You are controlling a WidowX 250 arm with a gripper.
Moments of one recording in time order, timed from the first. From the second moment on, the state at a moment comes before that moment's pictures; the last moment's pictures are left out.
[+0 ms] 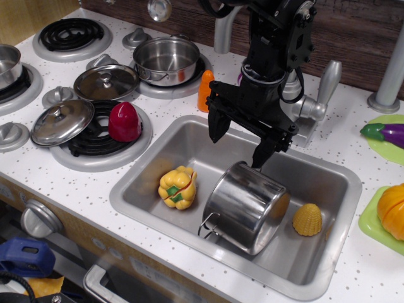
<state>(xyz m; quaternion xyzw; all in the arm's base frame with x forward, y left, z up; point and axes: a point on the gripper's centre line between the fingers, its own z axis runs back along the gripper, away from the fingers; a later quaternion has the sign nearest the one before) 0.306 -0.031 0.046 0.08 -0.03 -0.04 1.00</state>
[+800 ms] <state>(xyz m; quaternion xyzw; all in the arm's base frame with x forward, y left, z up) 0.300 -0.026 0.037 -0.06 0.03 -0.01 1.00</state>
